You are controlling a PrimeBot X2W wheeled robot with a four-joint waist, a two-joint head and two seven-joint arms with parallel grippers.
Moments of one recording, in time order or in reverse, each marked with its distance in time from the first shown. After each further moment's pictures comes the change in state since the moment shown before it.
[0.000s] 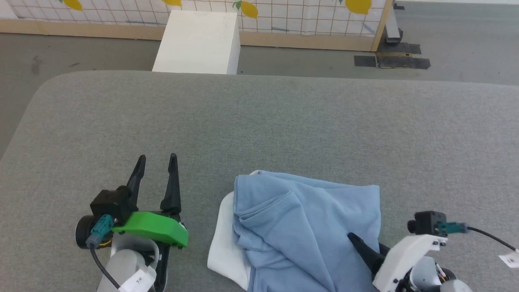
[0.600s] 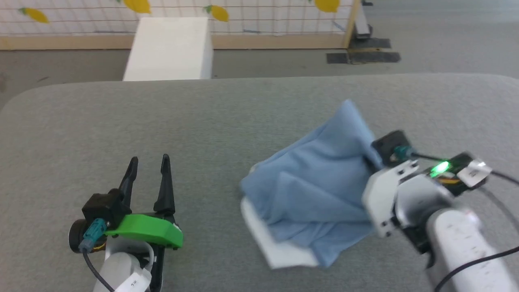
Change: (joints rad) left arm 0.020 -0.003 0.026 -0.028 0.000 0.005 0.000; right arm -0.254 -0.097 0.162 -0.274 -0.667 0.000 0.186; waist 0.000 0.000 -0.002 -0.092
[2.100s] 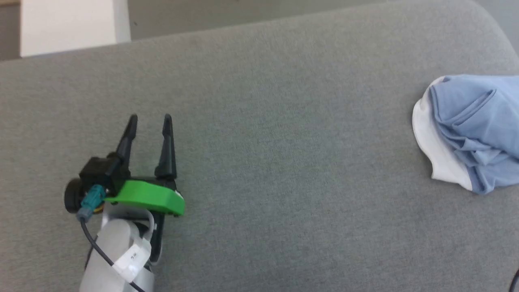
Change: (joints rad) left arm -0.124 0.037 -0.053 -0.040 0.008 0.013 0.017; right arm -0.345 -0.158 -0.662 0.578 -0.254 0.000 -0.583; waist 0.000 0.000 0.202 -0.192
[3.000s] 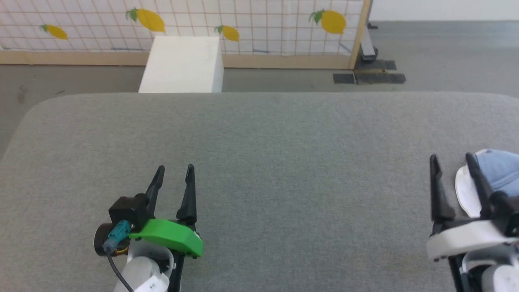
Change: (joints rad) left arm 0.120 -0.041 -0.048 0.098 -0.057 -0.002 -0.016; right arm 0.604 0.254 0.290 -0.608 0.362 0.000 -0.149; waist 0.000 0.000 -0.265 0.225
